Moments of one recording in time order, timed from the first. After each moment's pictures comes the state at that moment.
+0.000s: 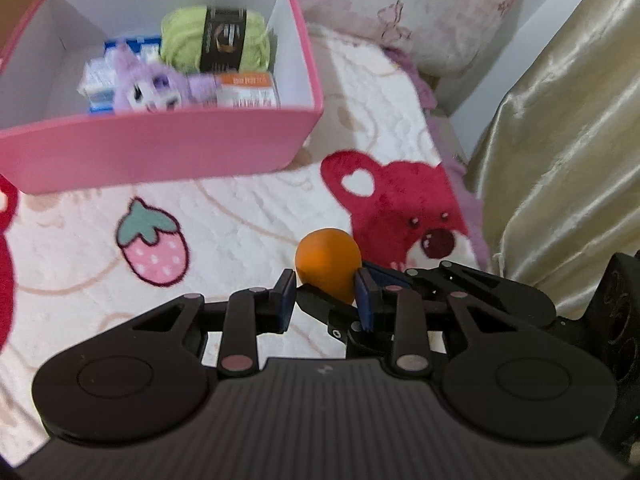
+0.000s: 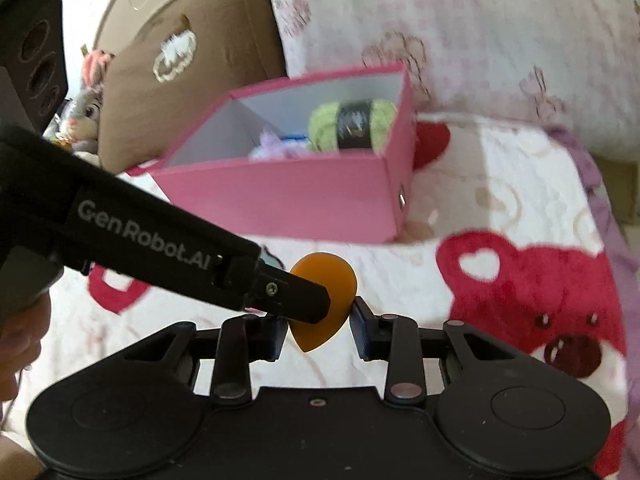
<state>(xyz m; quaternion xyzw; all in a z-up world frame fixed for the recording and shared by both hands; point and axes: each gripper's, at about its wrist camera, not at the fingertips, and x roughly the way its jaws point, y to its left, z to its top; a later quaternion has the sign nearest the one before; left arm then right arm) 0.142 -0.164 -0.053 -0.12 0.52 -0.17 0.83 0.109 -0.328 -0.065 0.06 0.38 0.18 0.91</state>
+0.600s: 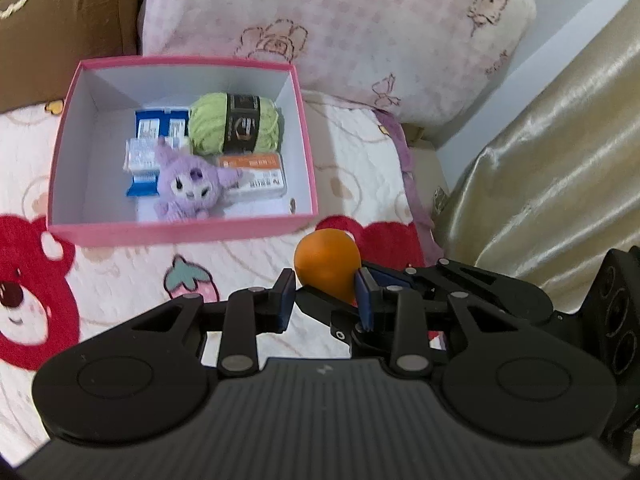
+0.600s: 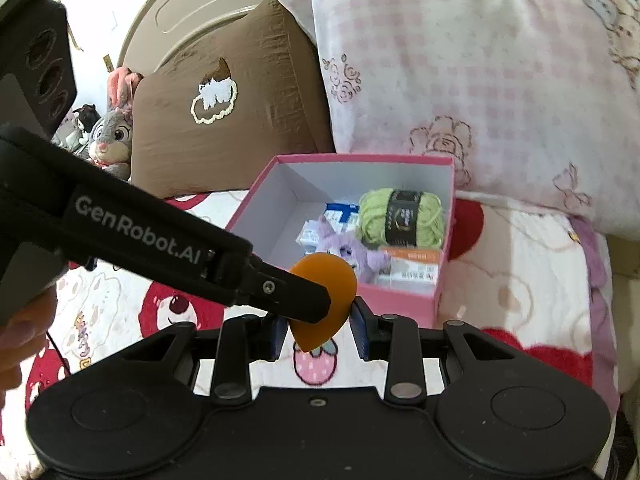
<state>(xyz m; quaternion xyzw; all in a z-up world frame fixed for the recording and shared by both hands) 0.184 -0.120 0.060 -0.15 0.53 -0.16 0.82 0.154 -0.300 0.049 0.05 0.39 0.21 0.89</state>
